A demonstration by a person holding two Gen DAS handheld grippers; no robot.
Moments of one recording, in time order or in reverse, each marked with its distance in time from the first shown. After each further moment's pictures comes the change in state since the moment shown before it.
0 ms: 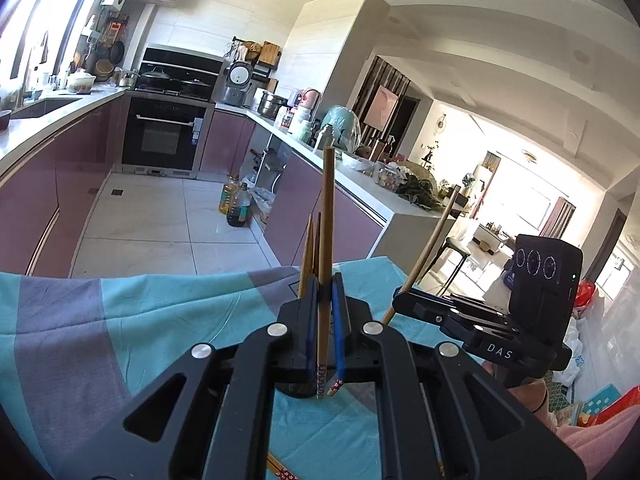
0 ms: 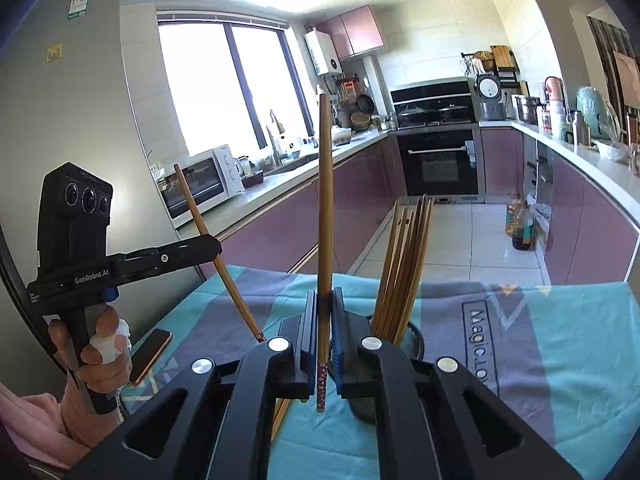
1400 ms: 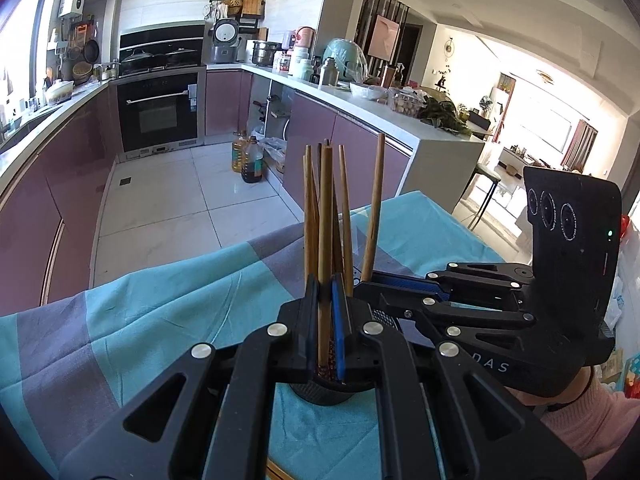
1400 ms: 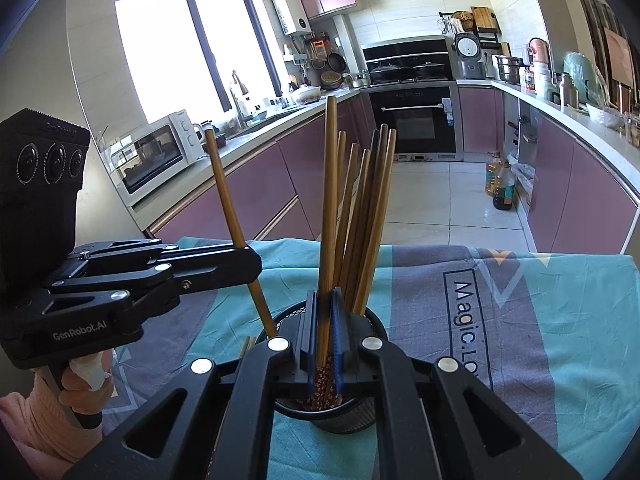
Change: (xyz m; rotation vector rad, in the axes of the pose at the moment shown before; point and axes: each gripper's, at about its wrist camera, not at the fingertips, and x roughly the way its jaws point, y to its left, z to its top) left arm 0.119 -0.012 0.000 0.154 0.252 0.100; right arm 0.072 -0.035 -0.017 0.065 0.165 -0.092
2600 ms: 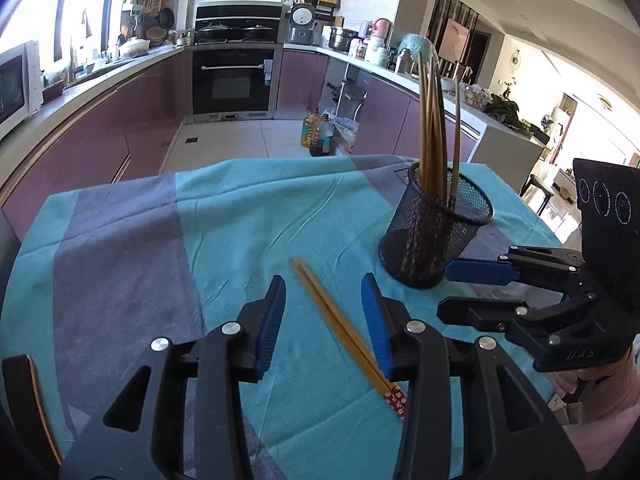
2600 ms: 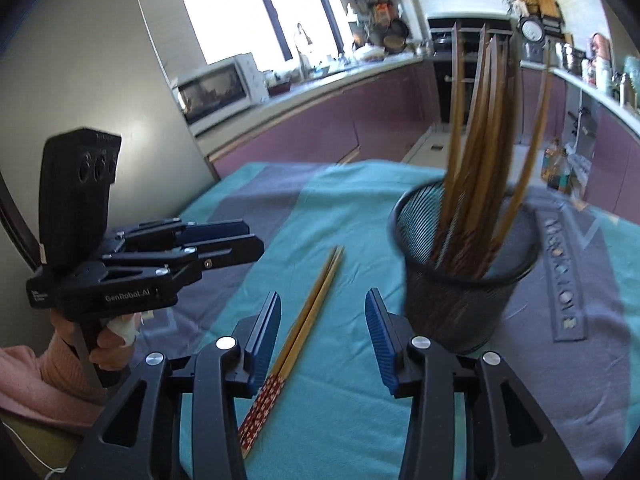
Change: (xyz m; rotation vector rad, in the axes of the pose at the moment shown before) left arm -0.050 0.073 -0.141 -0.169 0.031 0.212; right arm 0.025 0.068 -0.077 -0.135 0.194 0.174
